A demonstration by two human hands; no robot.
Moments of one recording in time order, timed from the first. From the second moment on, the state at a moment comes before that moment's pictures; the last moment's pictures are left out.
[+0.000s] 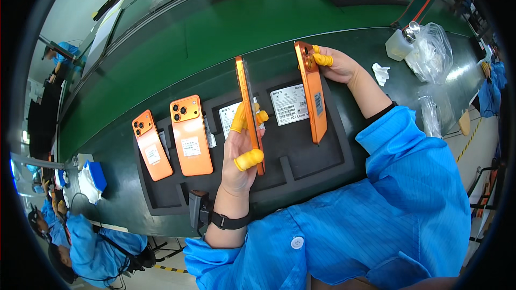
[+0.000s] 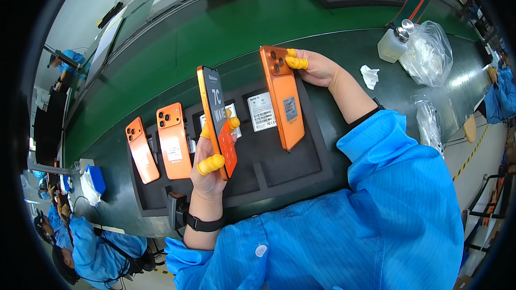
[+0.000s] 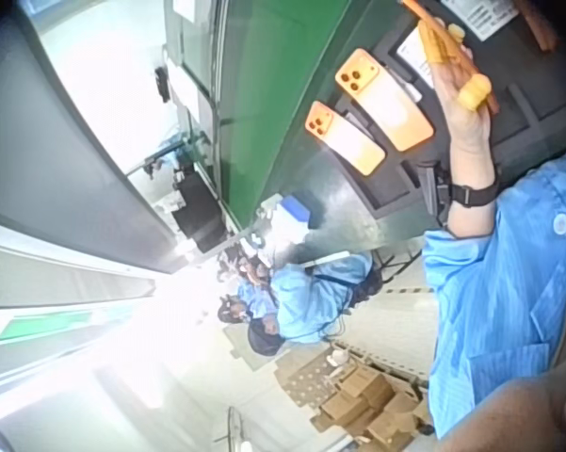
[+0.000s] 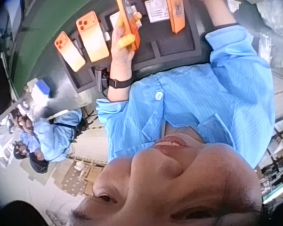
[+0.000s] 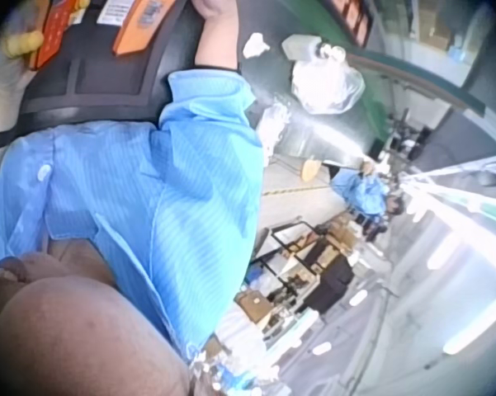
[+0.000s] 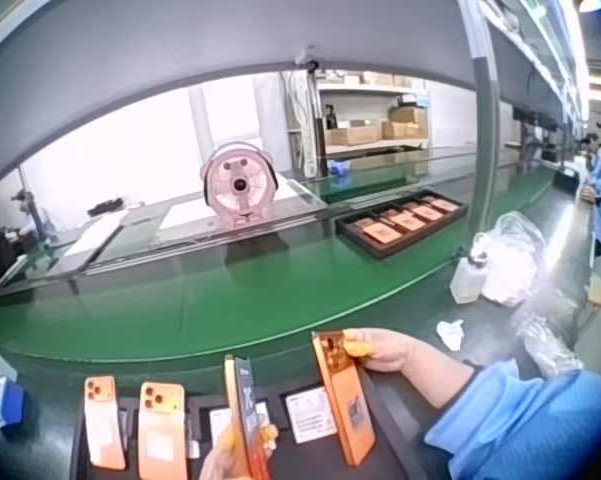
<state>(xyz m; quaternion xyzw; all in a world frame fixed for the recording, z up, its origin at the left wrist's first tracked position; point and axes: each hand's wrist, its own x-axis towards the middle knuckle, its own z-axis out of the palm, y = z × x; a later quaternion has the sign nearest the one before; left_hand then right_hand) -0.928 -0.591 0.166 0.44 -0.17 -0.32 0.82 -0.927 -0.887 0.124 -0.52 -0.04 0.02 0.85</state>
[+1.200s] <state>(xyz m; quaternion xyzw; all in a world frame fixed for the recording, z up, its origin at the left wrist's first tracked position) -0.932 -0.578 0.156 0.95 -0.24 0.04 0.20 -0.932 -0.857 0.158 -0.79 0.00 -0.06 0.61</state>
